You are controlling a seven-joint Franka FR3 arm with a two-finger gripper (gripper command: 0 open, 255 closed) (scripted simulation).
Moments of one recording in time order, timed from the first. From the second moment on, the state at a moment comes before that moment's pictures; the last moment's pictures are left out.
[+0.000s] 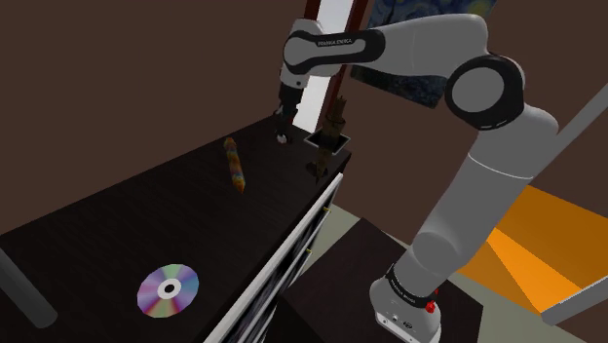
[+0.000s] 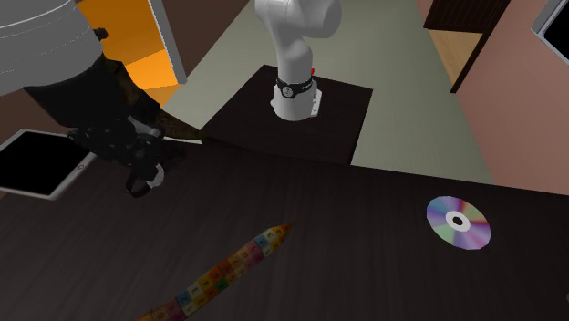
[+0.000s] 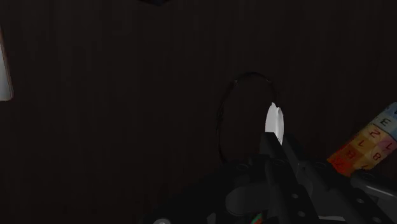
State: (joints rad) arm -0.18 0.13 0.14 -1.82 0.08 1.91 -0.30
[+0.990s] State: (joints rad) arm -0.34 0.23 0.03 -1.70 0.08 1.87 -0.57
